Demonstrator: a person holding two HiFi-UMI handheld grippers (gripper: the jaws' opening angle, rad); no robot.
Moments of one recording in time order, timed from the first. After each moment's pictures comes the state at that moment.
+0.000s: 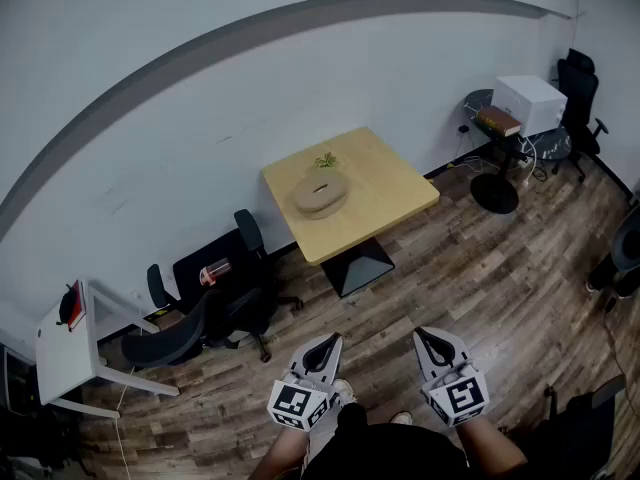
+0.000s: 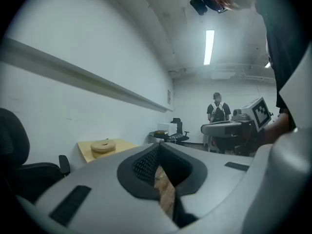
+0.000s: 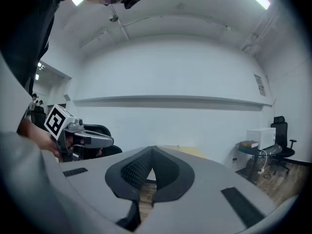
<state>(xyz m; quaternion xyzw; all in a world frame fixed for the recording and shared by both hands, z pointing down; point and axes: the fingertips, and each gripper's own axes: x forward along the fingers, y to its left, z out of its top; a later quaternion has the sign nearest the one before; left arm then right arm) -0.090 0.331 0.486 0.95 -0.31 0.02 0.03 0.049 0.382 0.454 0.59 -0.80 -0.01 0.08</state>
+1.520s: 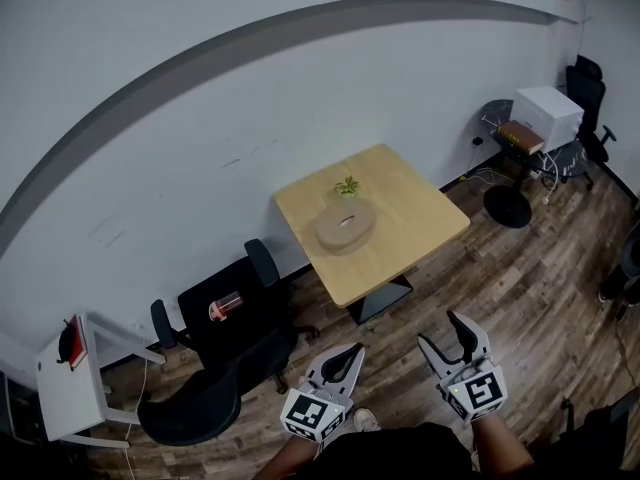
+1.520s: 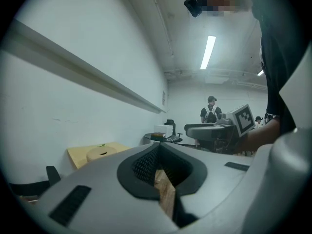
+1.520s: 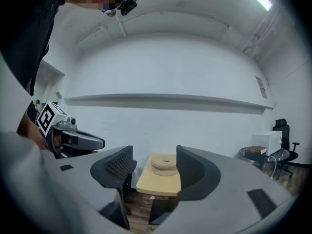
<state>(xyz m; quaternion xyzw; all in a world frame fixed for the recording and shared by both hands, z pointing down) -0.109 0.179 0.469 0.97 -0.24 0.02 0.03 0.026 0.201 0.441 0.61 -0.79 -0.01 0.06</state>
